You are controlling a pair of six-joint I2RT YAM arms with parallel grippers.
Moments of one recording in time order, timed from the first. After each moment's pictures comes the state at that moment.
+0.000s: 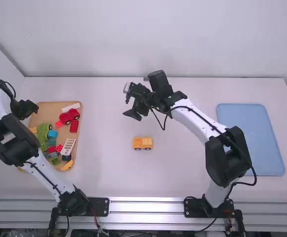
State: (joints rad) left arm 0.74 2.21 1.95 -1.13 -0.05 -0.33; right arm 0.54 1.84 1.42 -0.32 -0.64 -0.60
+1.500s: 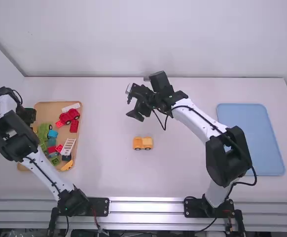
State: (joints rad) left arm 0.75 2.29 1.89 -1.03 -0.09 -0.95; right arm 0.52 1.84 1.42 -0.37 -0.58 -0.61
